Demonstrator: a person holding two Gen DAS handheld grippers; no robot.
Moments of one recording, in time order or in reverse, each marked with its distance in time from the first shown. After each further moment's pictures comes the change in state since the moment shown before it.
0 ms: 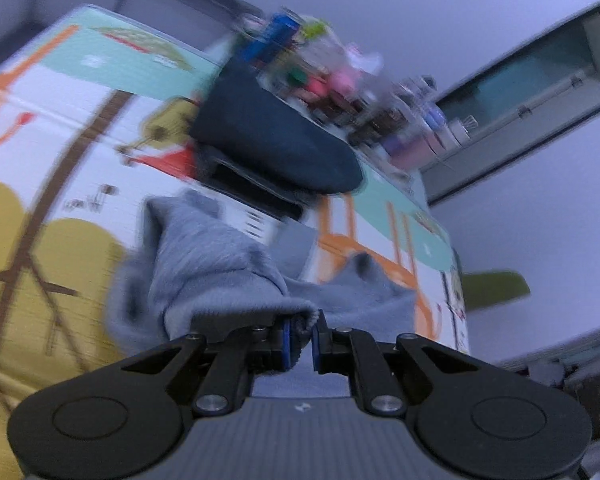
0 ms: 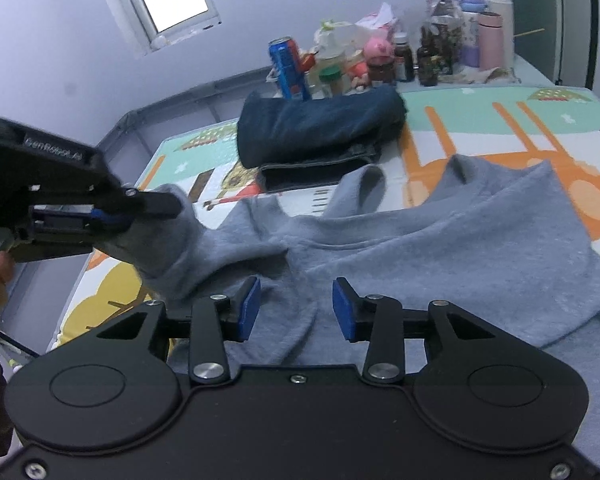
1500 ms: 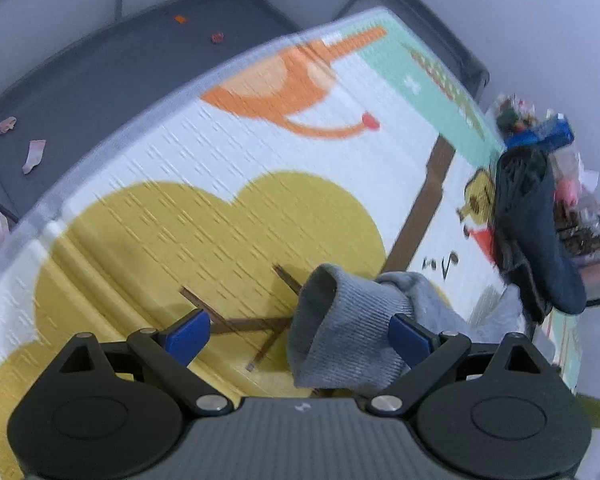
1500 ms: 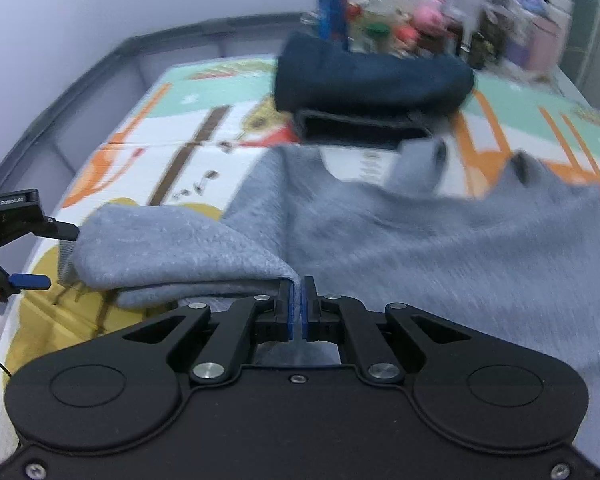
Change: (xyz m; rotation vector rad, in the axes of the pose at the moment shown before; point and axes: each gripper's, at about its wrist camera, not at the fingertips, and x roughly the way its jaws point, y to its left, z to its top) left arm -0.047 0.263 0.005 -0.425 -0.070 0.366; right arm 0.082 0.074 -0.008 -0.158 0.151 -0.087
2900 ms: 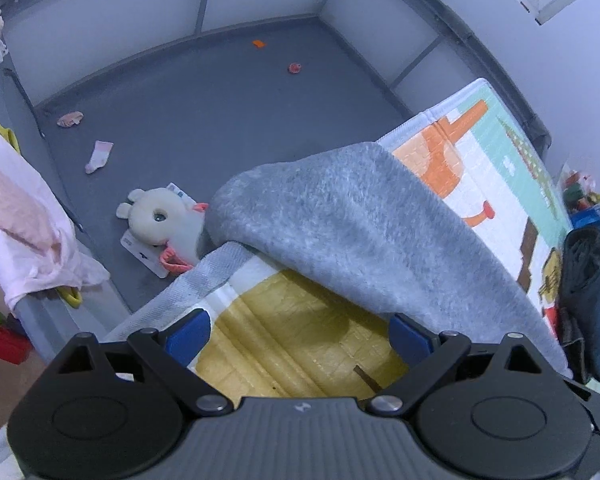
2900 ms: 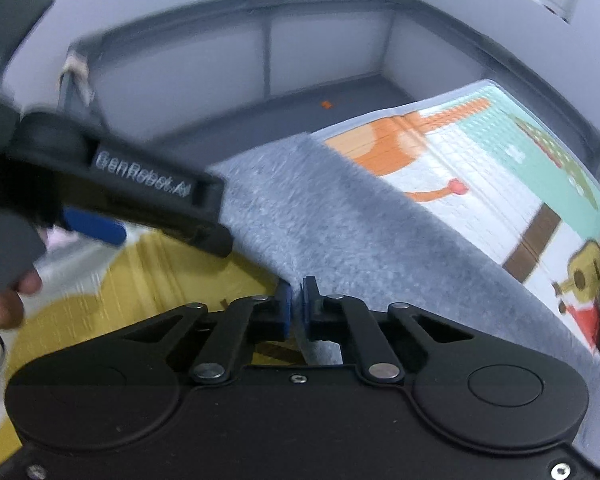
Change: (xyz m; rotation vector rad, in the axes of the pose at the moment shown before) left arm -0.030 0.098 0.031 -0.162 -0.112 0.103; right arm 0.129 0.281 0.015 -0.748 0.067 0.326
